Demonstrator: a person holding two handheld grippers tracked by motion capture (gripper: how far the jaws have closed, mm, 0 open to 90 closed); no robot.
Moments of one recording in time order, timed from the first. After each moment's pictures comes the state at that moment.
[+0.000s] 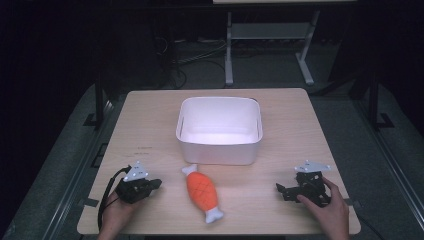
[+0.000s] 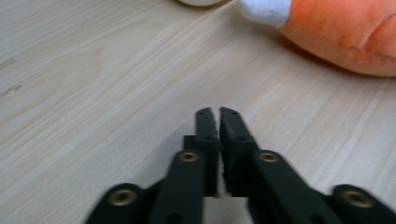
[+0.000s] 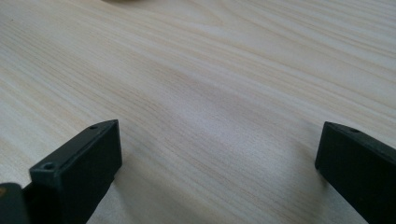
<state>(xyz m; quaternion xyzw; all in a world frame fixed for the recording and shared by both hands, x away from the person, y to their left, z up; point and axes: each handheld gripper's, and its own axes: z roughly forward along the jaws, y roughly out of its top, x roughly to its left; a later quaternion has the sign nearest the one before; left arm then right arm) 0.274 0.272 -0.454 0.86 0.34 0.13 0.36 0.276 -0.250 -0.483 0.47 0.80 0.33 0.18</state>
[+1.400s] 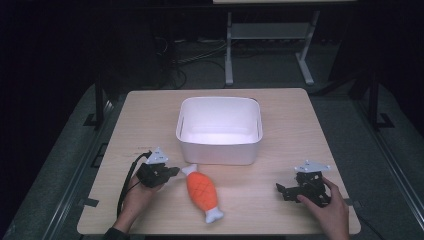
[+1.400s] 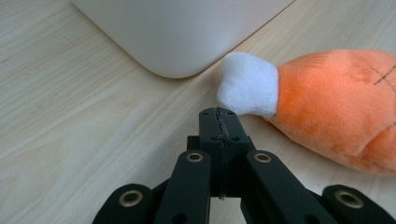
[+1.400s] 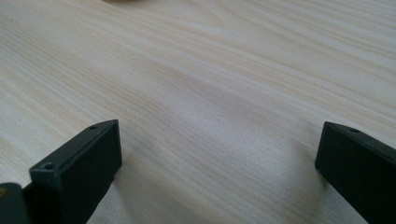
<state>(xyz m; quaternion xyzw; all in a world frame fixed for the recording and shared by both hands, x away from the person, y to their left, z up) 0.312 0.221 -0.445 0.87 0.32 0.12 0.37 0.276 -0.250 -0.483 0.47 0.80 0.33 0.18</state>
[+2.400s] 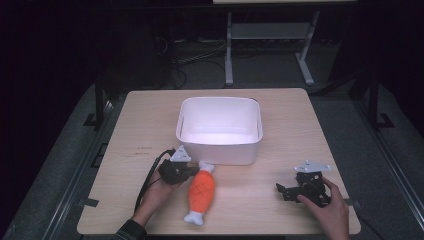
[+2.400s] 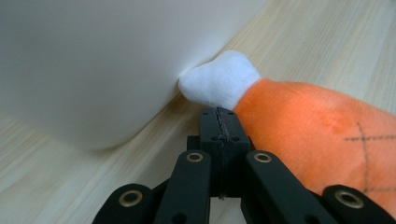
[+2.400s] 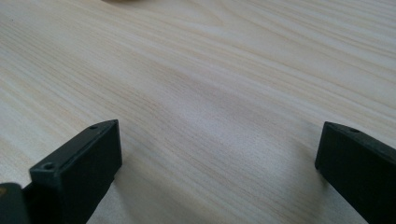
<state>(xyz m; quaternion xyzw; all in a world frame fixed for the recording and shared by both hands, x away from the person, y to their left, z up) 0.324 0.163 -0.448 0.89 0.27 0.09 0.36 0.276 -0.250 -0.483 0.47 0.80 0.33 0.18</state>
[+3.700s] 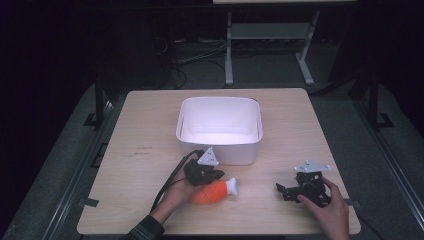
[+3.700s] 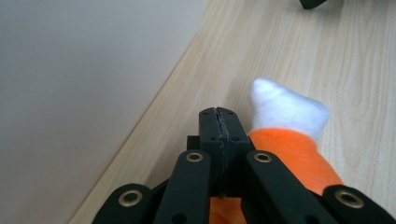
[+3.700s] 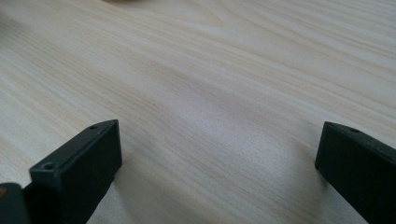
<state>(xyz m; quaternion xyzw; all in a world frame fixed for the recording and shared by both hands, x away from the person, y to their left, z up) 0.319 0.099 -0.437 0.91 0.18 0.07 0.37 0.276 -0.250 -0.483 0.47 0.80 0.33 0.18</state>
